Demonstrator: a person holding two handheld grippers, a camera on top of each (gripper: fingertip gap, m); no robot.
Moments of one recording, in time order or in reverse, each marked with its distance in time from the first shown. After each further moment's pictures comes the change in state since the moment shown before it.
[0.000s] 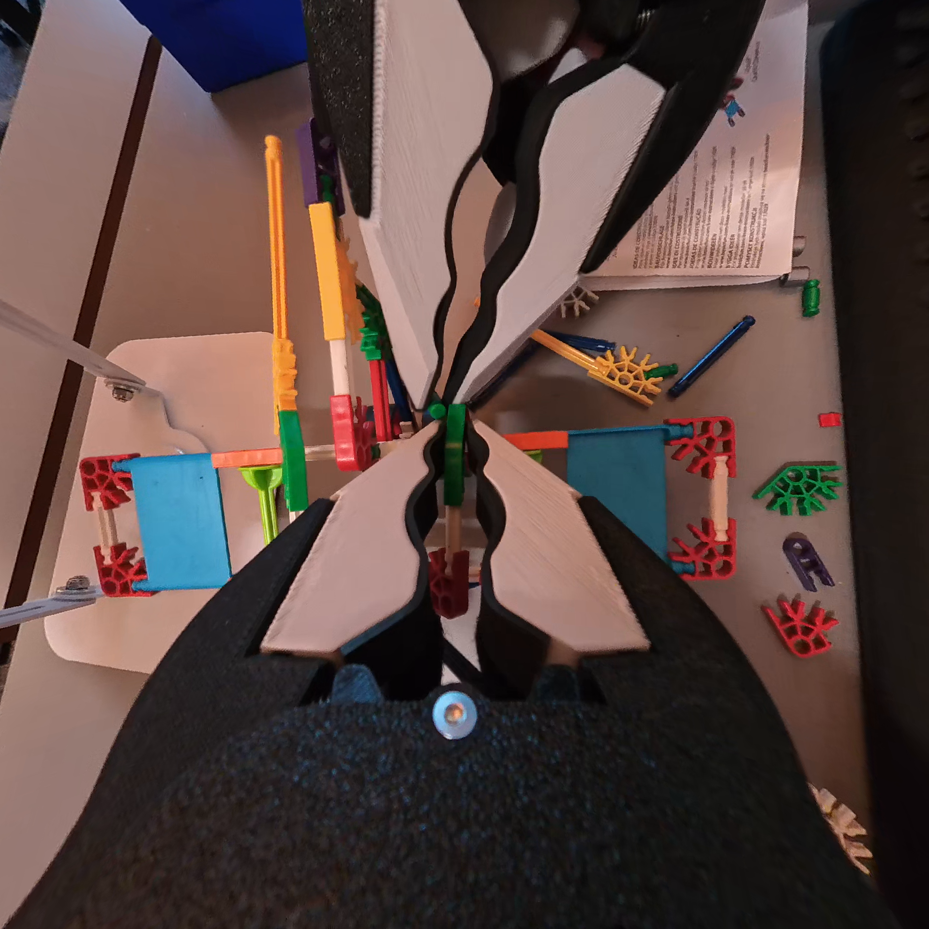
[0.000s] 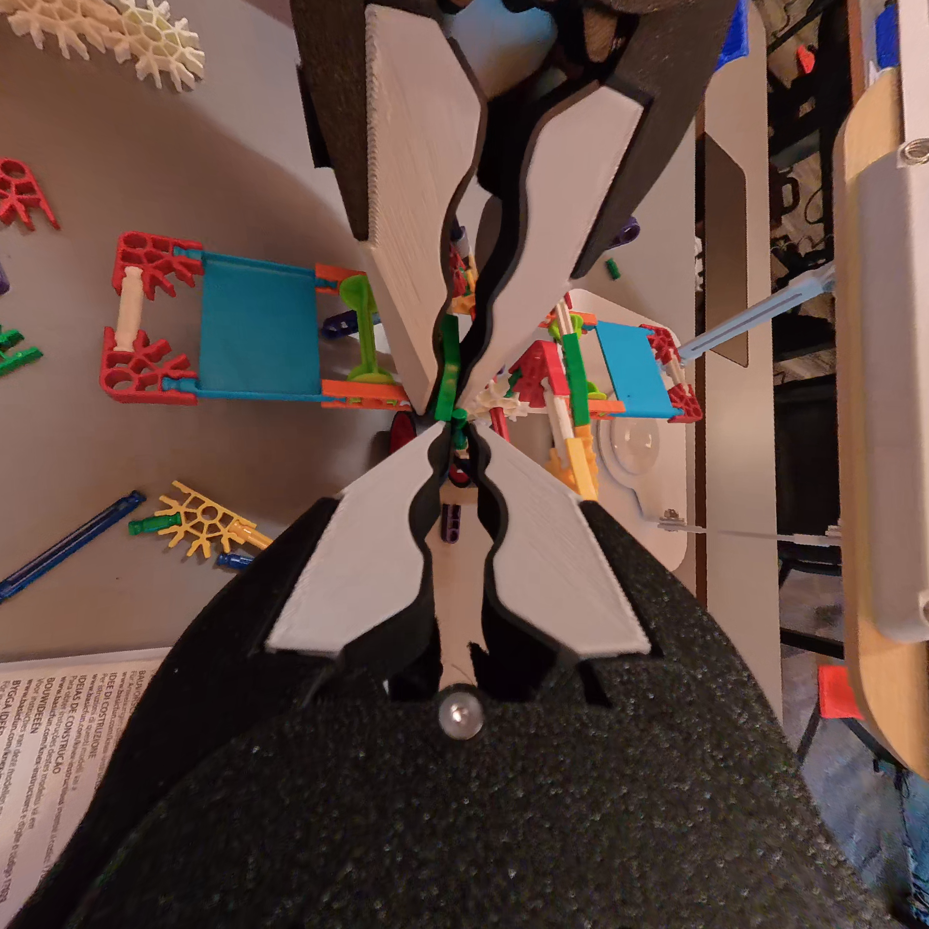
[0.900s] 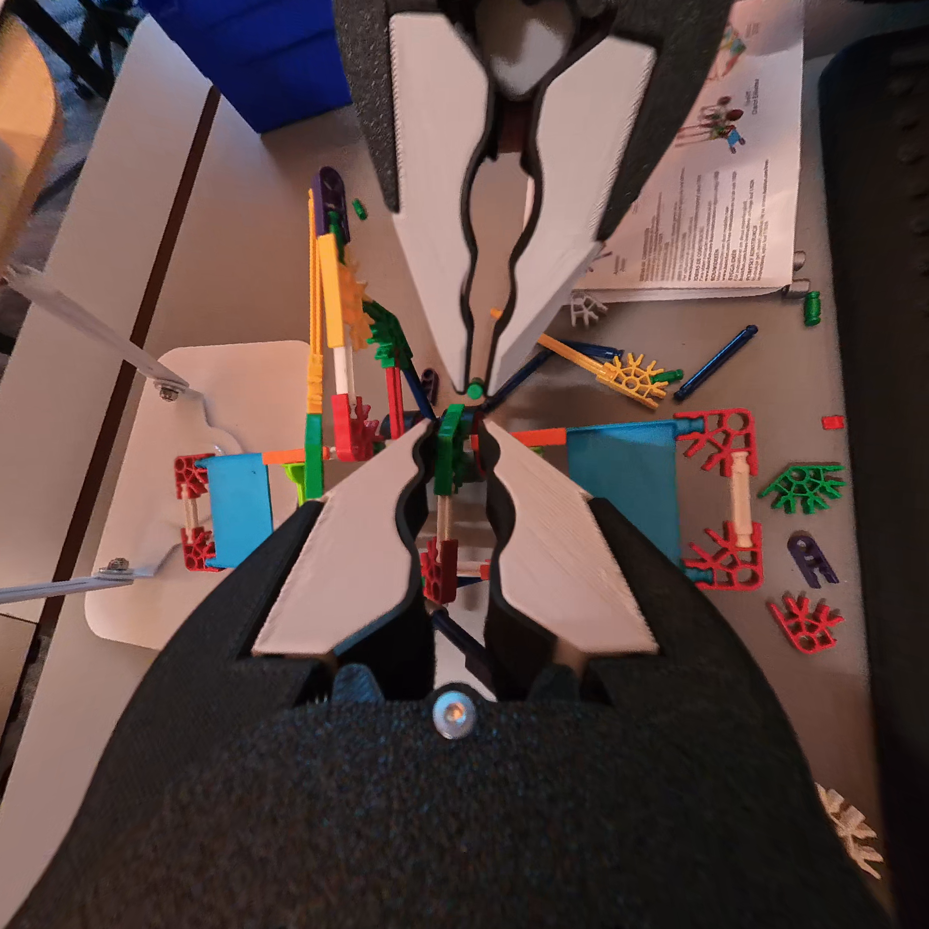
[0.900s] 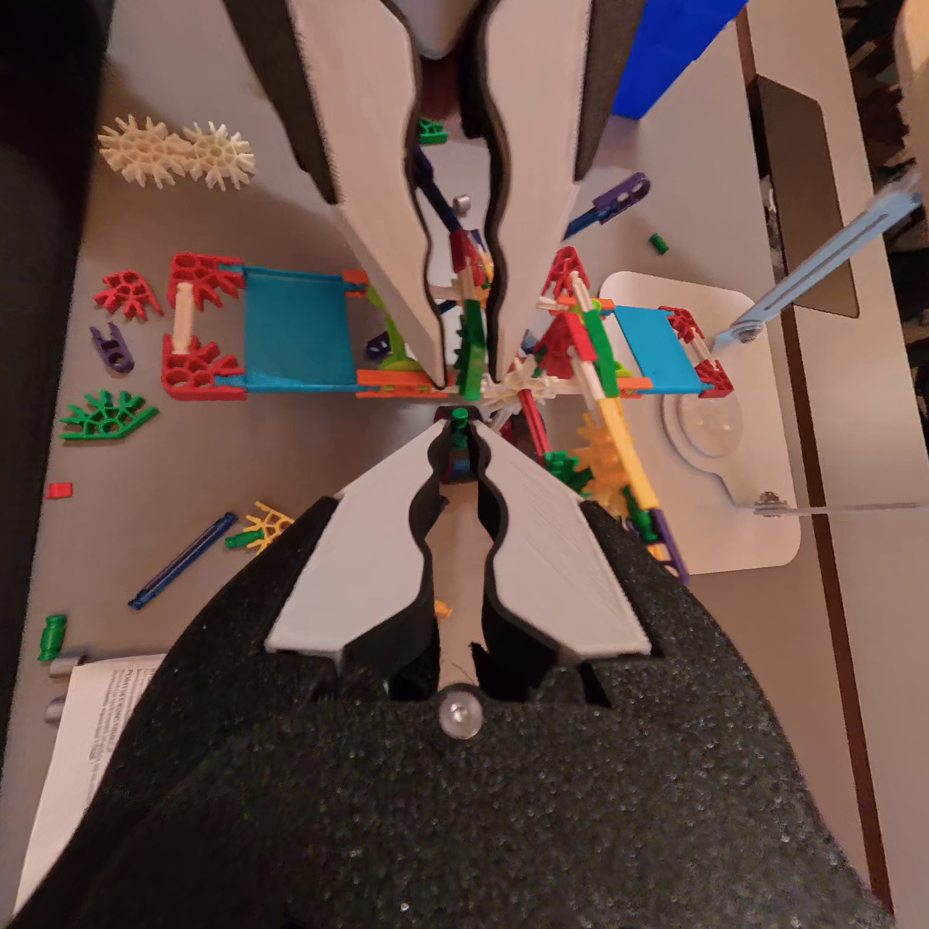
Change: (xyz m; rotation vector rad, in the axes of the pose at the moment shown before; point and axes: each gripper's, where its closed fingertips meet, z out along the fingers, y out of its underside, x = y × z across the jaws) left arm -0.004 -0.003 -0.015 0.053 -0.053 0.006; right arm -0.010 -0.003 -0.007 0.052 -0.133 0.221
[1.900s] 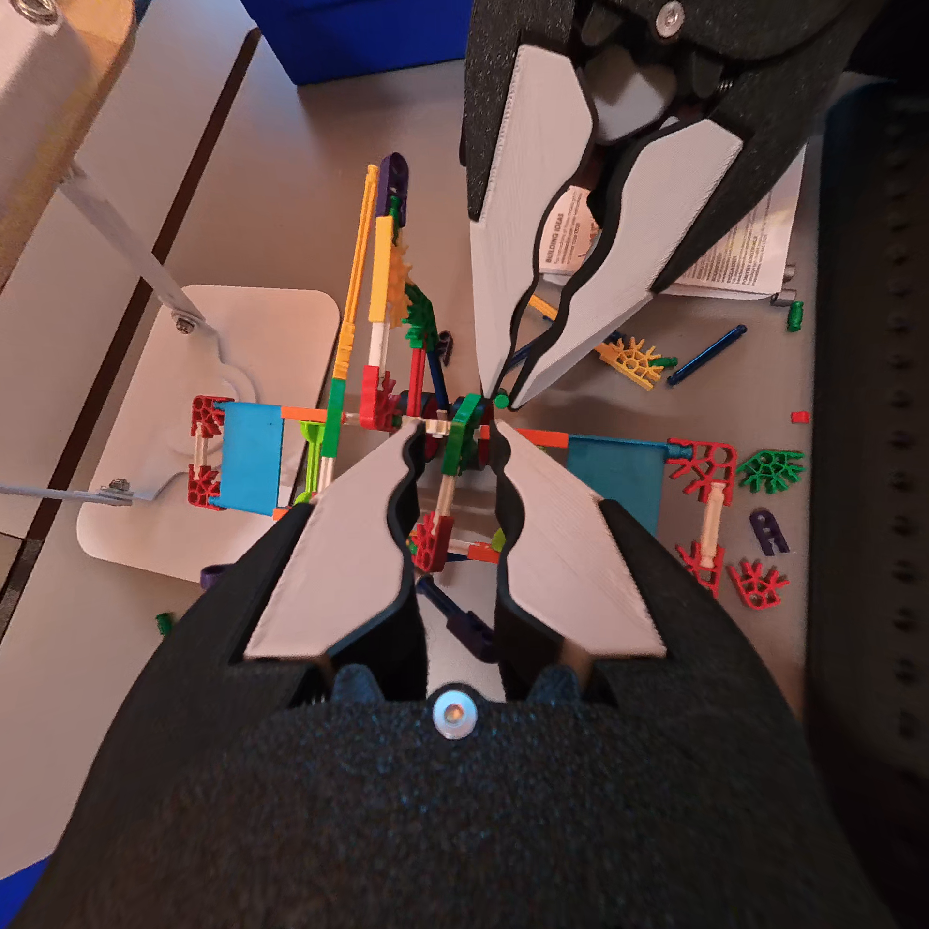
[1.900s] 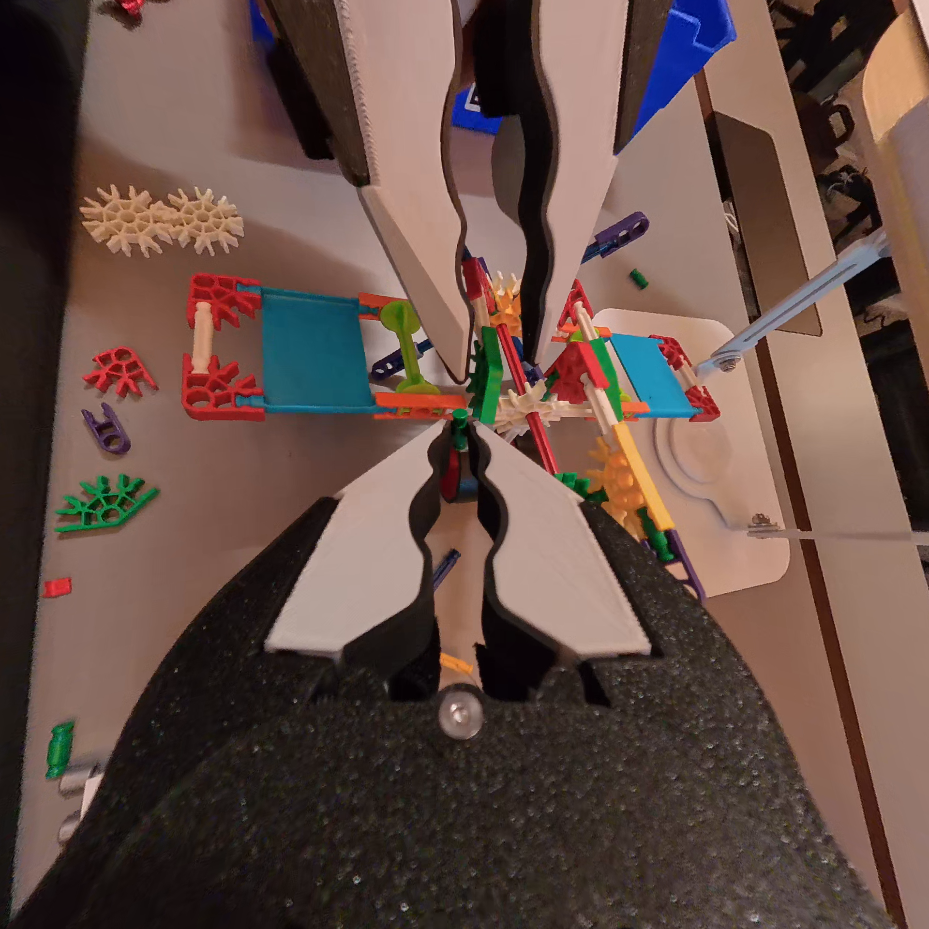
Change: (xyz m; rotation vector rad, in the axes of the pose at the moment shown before) left arm -0.008 0.013 -0.029 -0.011 -0.016 -0.122; right arm -0.005 -0.025 0.017 0.012 0.083 0.021
